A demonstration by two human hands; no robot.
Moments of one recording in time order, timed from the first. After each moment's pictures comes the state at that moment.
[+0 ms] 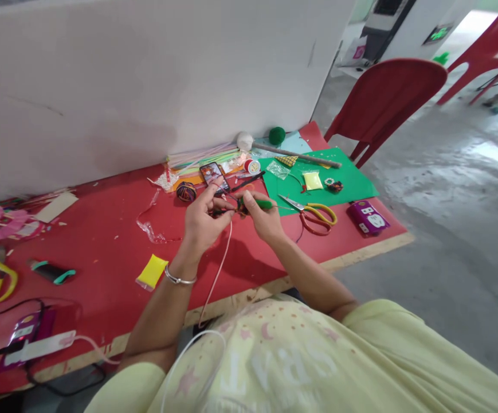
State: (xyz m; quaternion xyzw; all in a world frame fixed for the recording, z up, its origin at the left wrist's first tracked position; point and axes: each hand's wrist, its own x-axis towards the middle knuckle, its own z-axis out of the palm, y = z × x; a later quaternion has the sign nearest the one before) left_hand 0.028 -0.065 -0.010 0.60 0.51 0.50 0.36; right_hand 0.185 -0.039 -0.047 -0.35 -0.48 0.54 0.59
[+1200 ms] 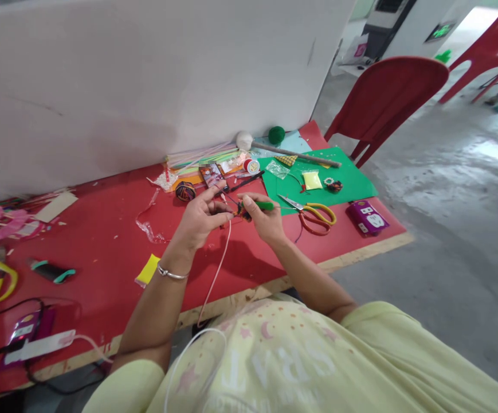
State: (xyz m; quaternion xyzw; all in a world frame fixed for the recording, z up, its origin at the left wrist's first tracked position) left_hand 0.022 -0.062 0.005 0.48 0.47 0.47 0.57; right_hand 0.191 -0.044 -0.051 -0.39 -0.50 0.49 0.59
